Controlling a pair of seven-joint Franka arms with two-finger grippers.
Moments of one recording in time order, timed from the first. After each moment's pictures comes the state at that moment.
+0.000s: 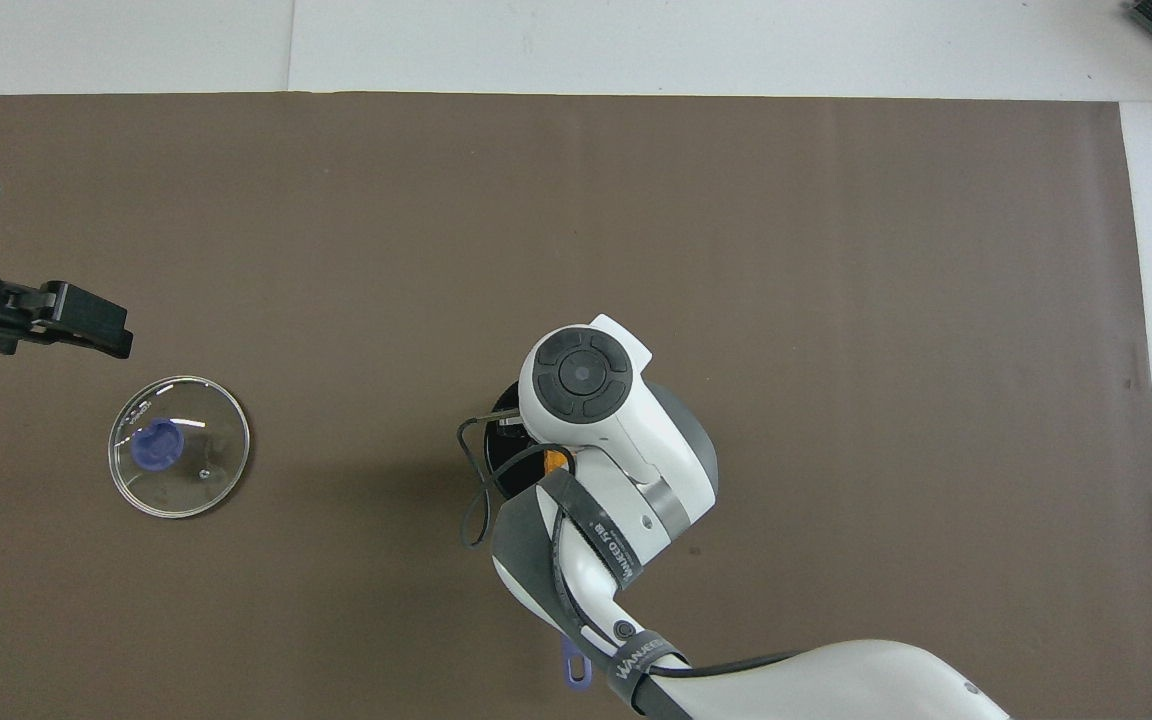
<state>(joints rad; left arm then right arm) -0.10 0.06 0.02 -1.49 -0.04 1.45 0.03 0.57 0.41 0.10 -1.77 0.03 2.18 0.57</state>
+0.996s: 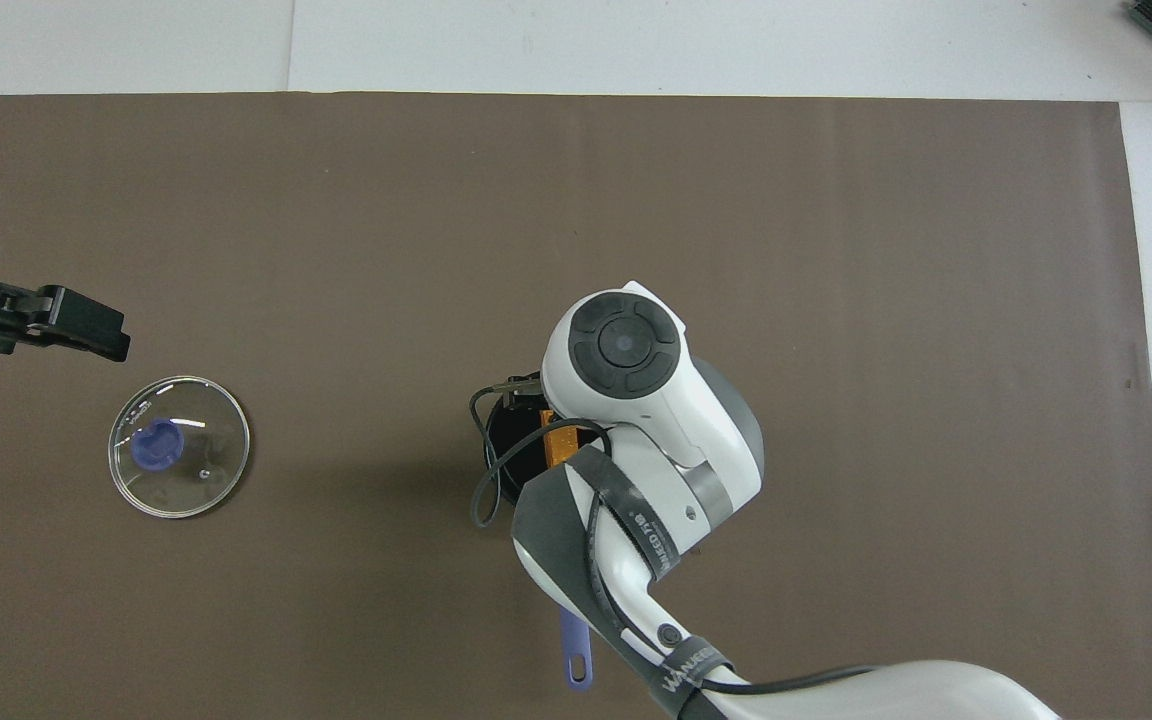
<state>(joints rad) -0.10 0.06 0.03 -1.50 -0.04 1.45 0.06 0.50 0.32 0.09 -1.71 0.03 2.10 0.56</state>
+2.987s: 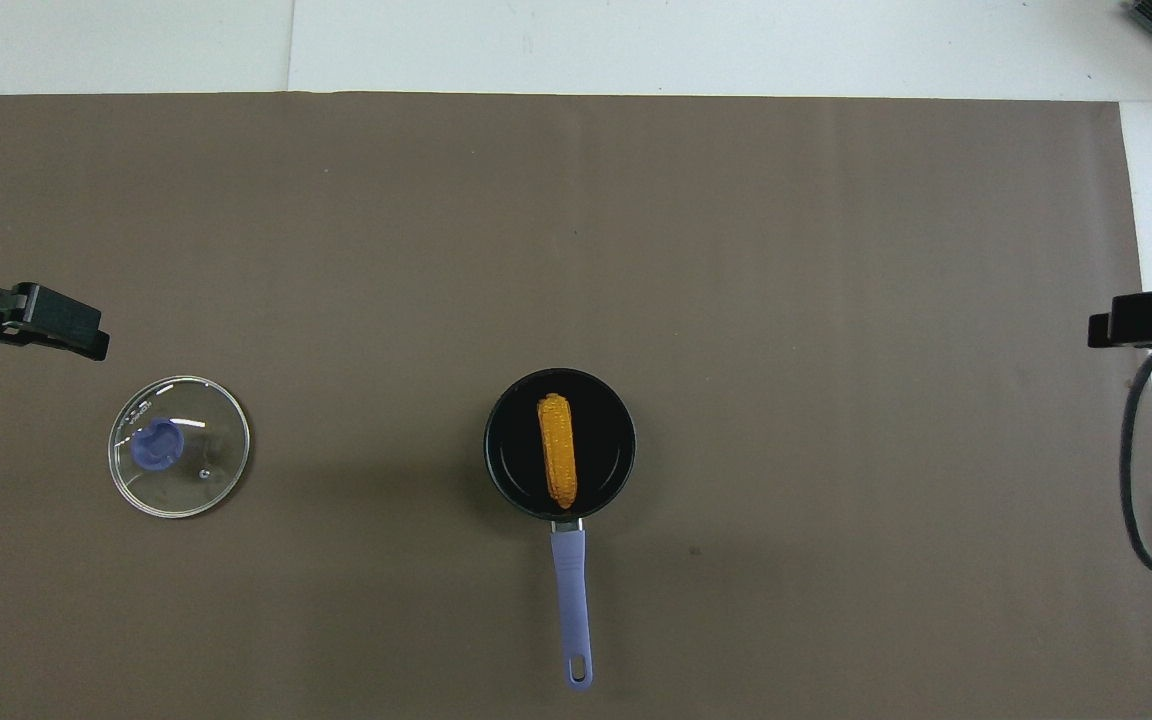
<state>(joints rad) -0.09 0.06 0.04 -1.50 -0.04 1.45 0.06 0.14 -0.10 -0.11 -1.47 0.02 1.49 0.12</state>
